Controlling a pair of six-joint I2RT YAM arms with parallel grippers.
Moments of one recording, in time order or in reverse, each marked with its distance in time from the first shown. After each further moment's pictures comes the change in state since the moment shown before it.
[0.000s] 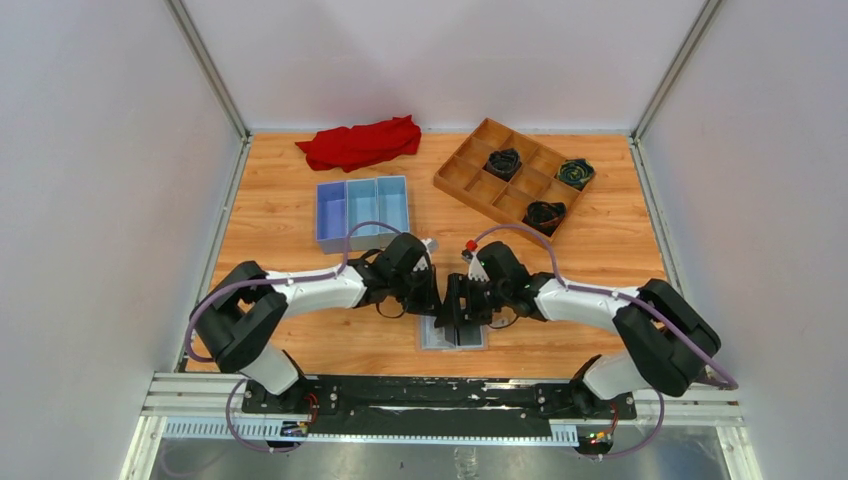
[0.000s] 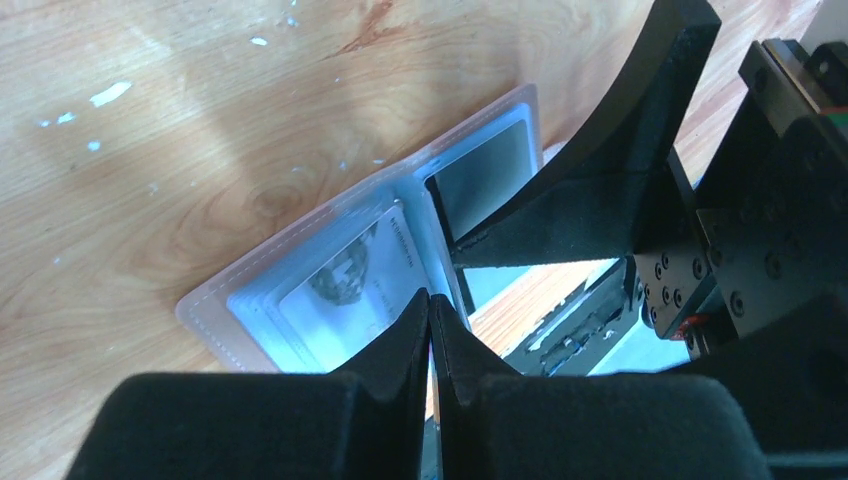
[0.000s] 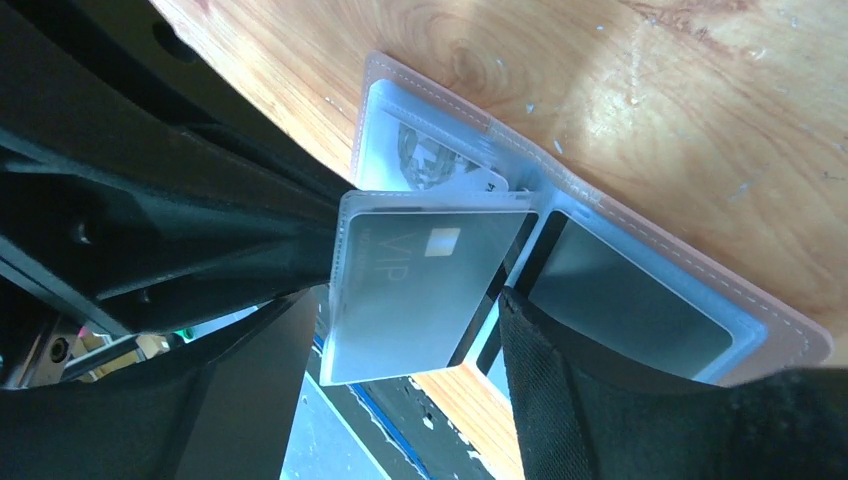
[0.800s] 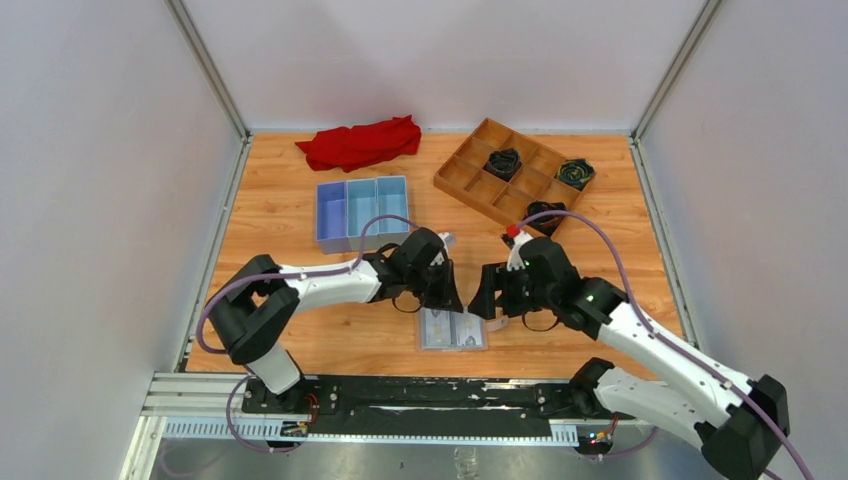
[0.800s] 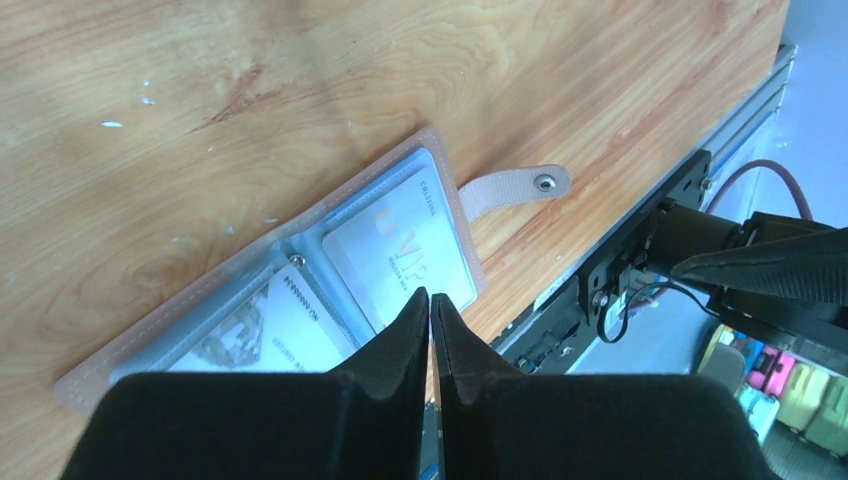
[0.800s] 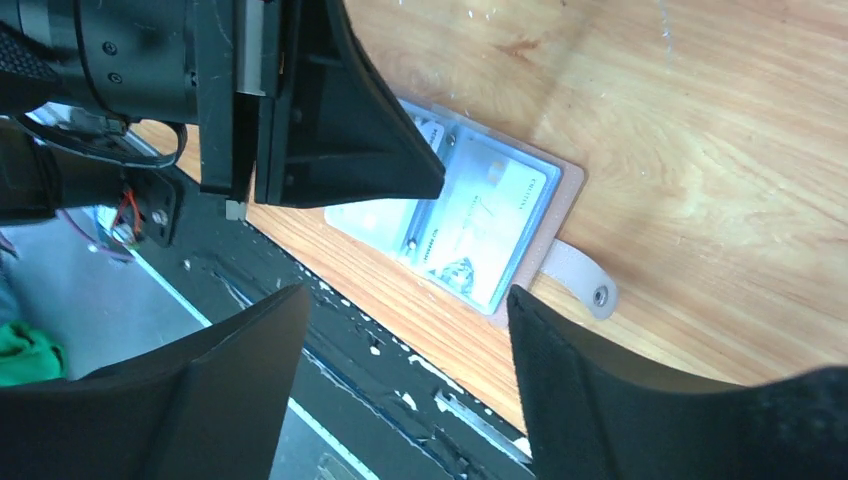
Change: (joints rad) left arm -0.061 0.106 0.132 0.029 0.002 -0.030; right arm -0.013 -0.498 0.123 -0.551 0.285 -0.194
